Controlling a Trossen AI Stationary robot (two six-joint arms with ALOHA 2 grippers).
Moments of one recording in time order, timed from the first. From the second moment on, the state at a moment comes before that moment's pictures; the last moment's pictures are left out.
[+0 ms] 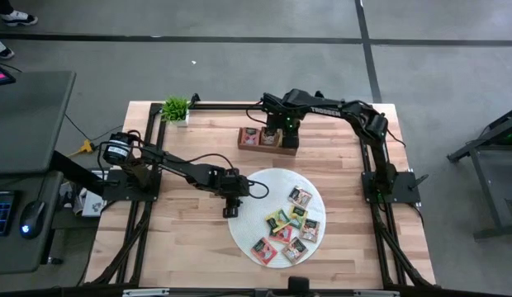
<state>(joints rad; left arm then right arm) -0.14 1.73 0.92 -0.24 -0.04 -0.14 -0.49 2.08 1.72 -1.17 0.15 -0.42</state>
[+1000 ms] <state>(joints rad) -0.14 1.73 0.92 -0.24 -0.02 -0.13 -0.41 1.77 1.72 -1.27 -0.22 -0.22</state>
